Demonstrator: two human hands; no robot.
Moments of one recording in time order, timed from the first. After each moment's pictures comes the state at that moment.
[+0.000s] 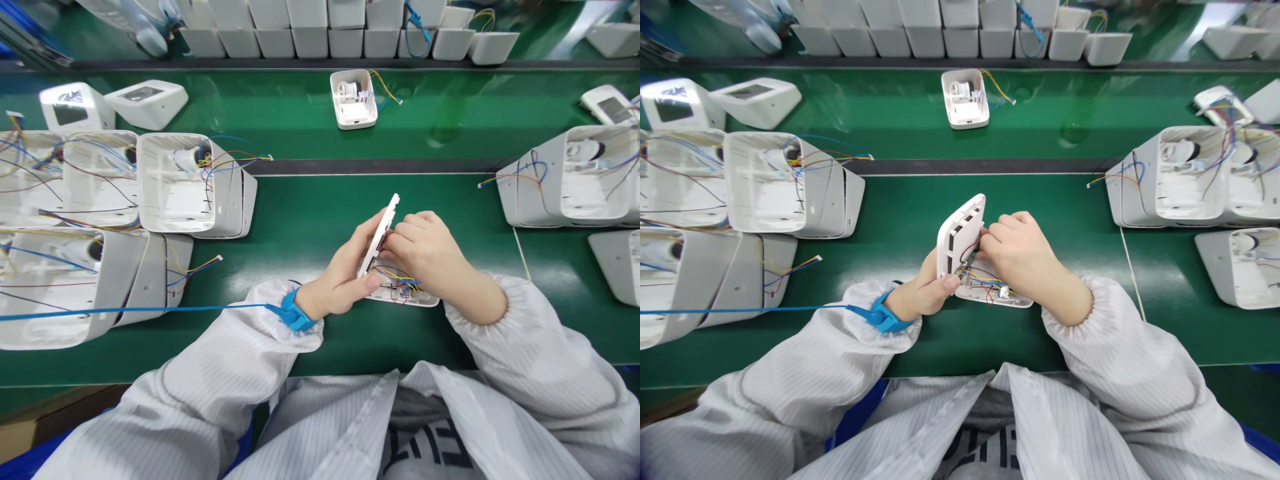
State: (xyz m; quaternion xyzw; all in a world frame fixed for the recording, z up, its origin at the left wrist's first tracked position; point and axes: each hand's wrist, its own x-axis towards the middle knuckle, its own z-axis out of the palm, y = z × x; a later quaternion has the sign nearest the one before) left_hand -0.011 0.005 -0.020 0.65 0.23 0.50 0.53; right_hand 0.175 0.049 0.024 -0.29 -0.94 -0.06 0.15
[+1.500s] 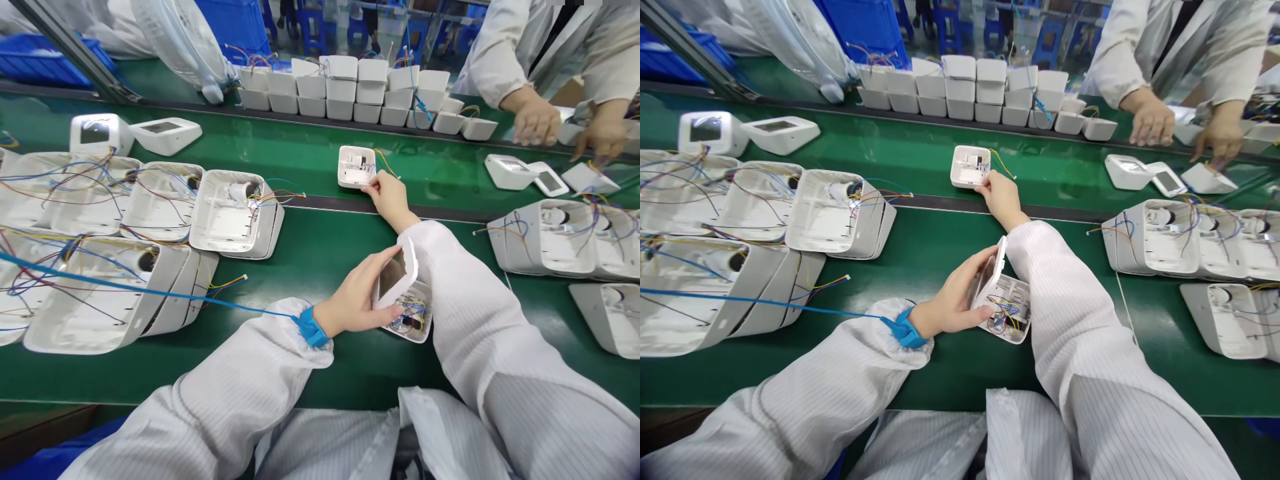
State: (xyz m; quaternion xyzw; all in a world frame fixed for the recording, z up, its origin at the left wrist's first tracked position) left_hand -0.018 0.016 -0.020 0.74 0.29 0.50 0.34; right_hand 0.083 0.236 -0.013 -0.49 -0.82 0.10 0.28
